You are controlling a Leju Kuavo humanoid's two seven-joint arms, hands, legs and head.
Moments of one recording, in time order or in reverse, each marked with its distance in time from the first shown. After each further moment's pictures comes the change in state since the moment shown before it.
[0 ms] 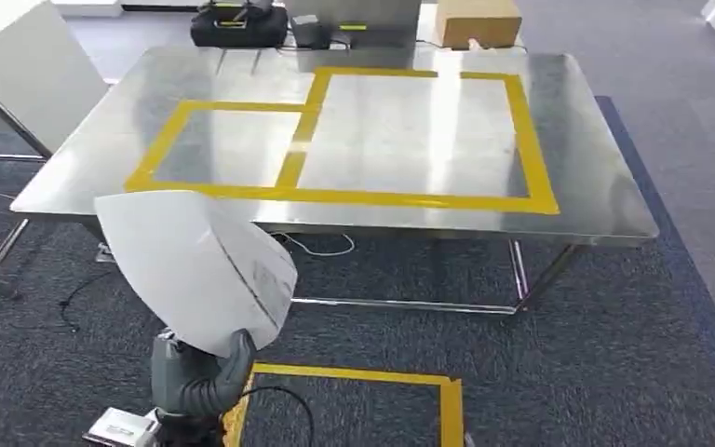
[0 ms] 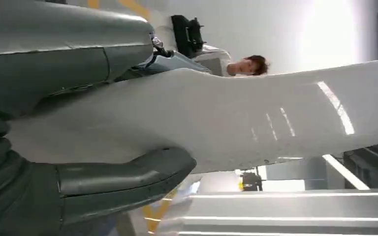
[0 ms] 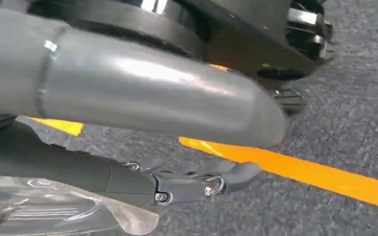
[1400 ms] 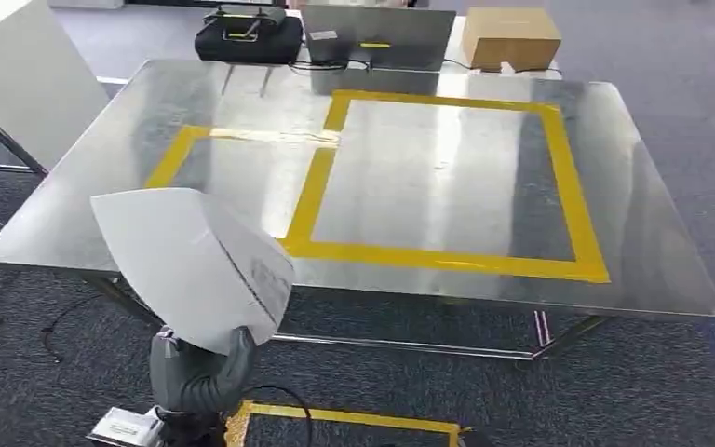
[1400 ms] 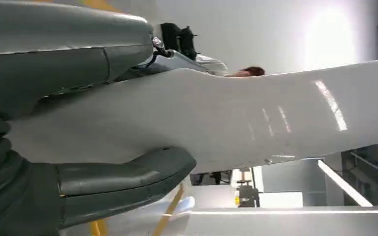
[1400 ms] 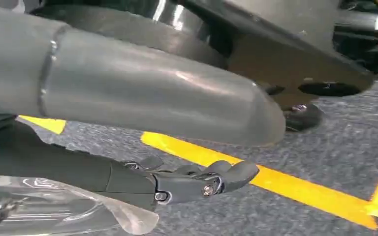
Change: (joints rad) left arm -0.003 -0.005 -0.002 0.000 -0.031 0.000 -0.014; right arm 0.001 -0.002 0.001 0.000 0.005 -0.003 0.003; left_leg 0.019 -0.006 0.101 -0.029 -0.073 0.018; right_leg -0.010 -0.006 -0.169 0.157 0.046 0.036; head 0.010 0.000
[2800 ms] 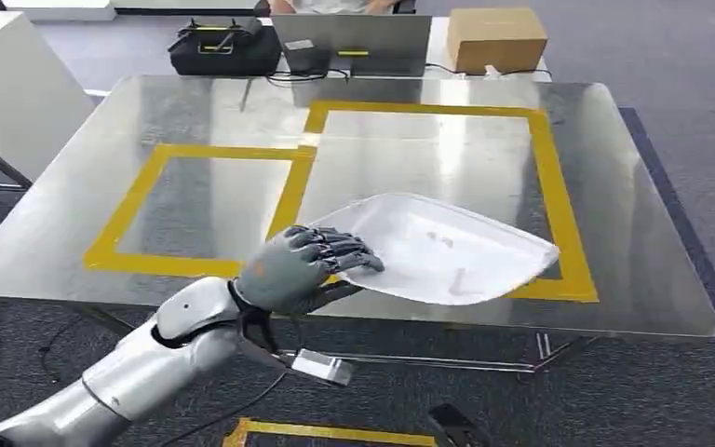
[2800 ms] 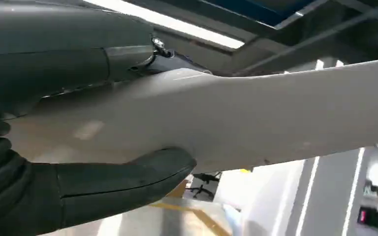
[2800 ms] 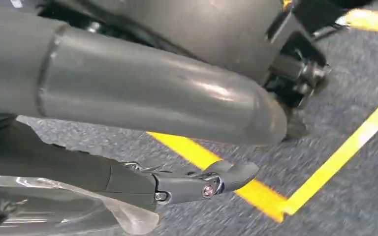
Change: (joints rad) left arm -0.676 0.009 -0.166 0.440 -0.792 -0.058 0.104; right arm -0.099 0.003 0.104 -0.006 0.145 0.125 0.074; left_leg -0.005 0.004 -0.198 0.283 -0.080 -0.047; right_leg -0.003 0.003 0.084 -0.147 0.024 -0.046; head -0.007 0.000
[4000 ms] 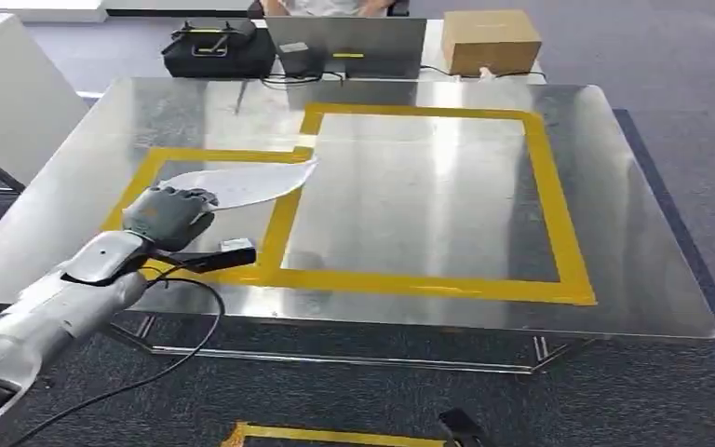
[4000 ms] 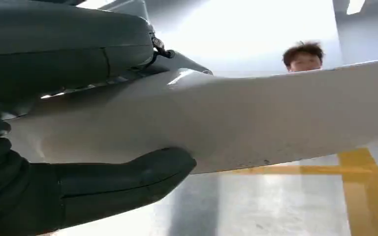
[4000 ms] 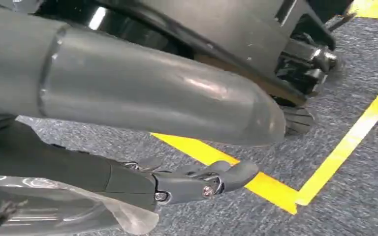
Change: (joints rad) left arm -0.297 0.124 0.068 0.765 -0.086 0.094 0.354; right arm 0.022 -0.003 -0.036 0.000 -0.013 -0.016 -0.013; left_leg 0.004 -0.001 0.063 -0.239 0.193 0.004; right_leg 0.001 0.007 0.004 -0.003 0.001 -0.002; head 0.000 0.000
